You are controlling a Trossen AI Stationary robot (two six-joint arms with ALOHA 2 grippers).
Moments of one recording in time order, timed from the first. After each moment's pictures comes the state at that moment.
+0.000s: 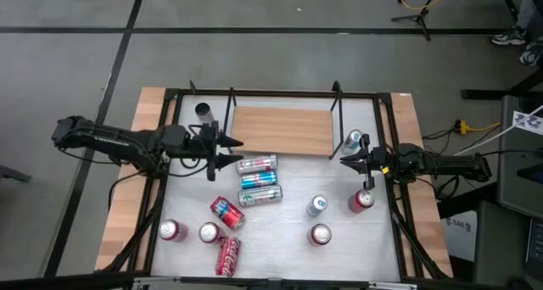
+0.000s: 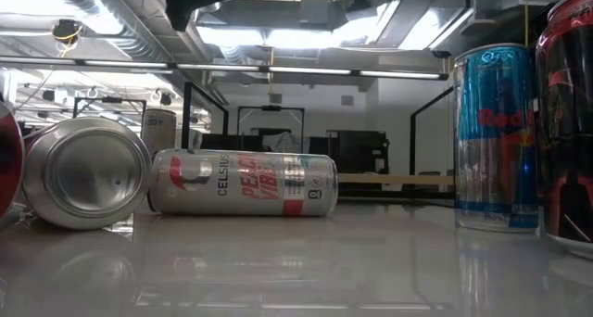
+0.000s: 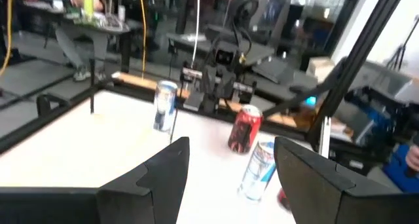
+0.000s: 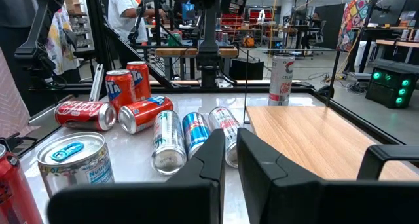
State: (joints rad) left arm -0.09 0.91 0.64 0.15 -0.16 -0.28; right arm 0.03 0.02 0.01 0.03 0.01 -0.01
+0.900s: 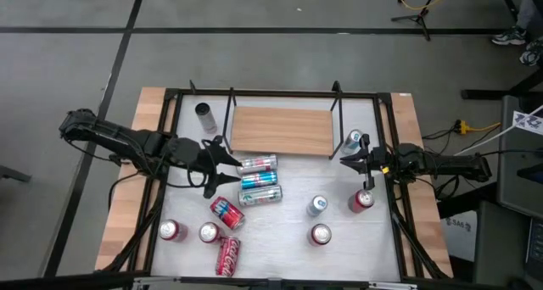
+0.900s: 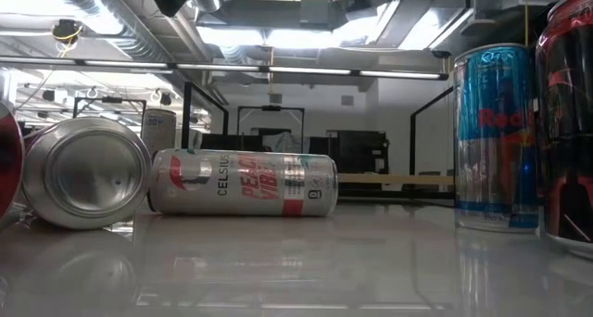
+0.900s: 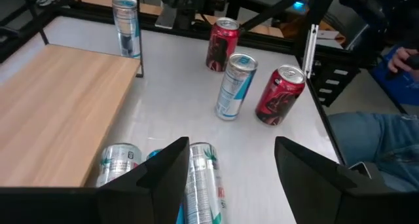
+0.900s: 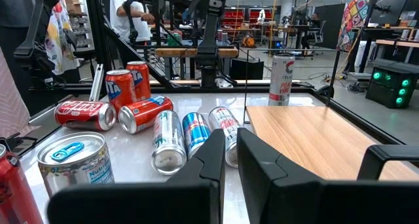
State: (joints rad) left arm -0.24 1.02 0.87 -0.29 -0.19 -0.31; right arm 0.03 0.02 0.01 0.03 0.01 -0.01
